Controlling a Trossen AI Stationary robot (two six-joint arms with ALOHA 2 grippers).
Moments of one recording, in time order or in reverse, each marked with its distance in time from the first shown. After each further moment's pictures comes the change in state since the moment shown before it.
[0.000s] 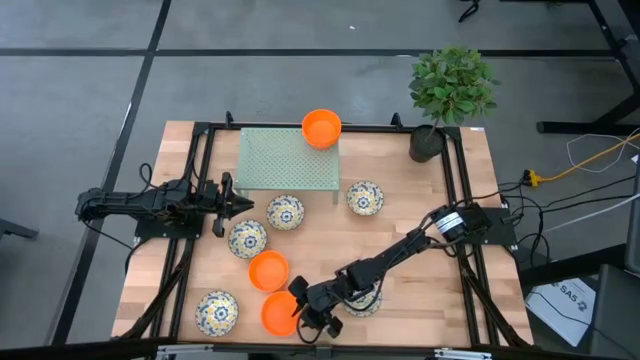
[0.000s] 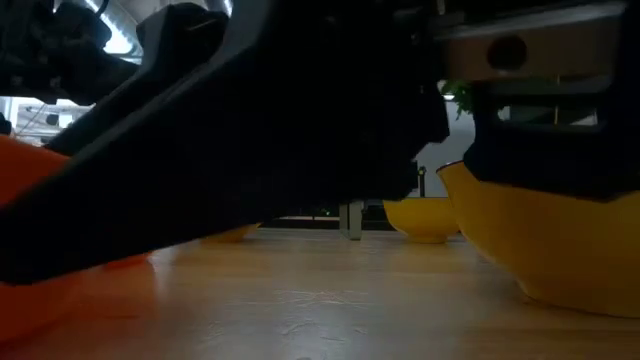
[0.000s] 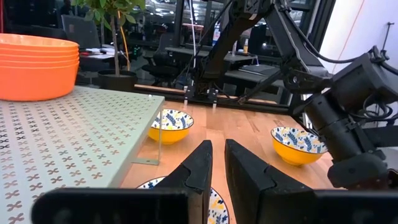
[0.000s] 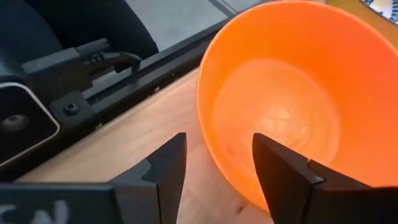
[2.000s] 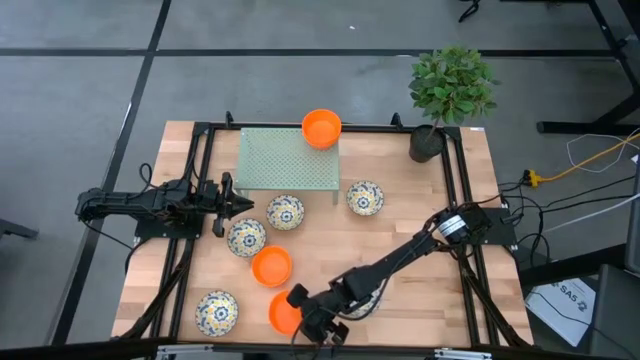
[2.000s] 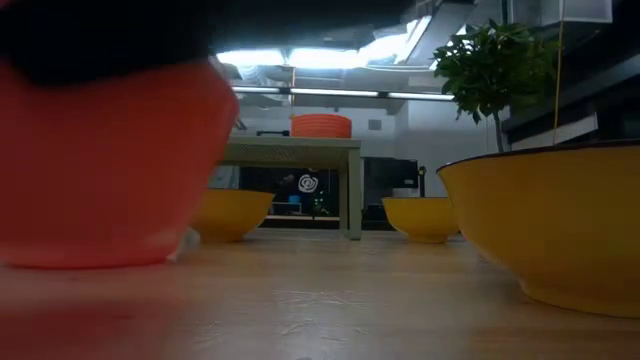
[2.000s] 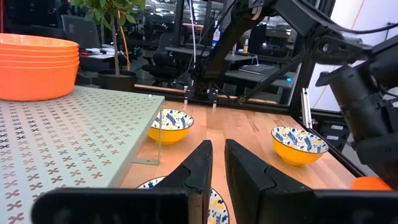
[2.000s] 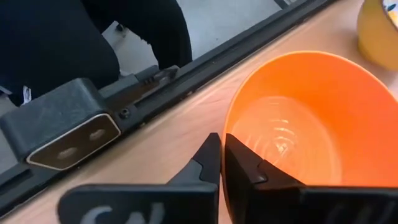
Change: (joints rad) left arm 0.000 0.000 0.000 0.000 0.000 0.000; right arm 0.045 -0.003 0.265 -0.457 0.009 -0.048
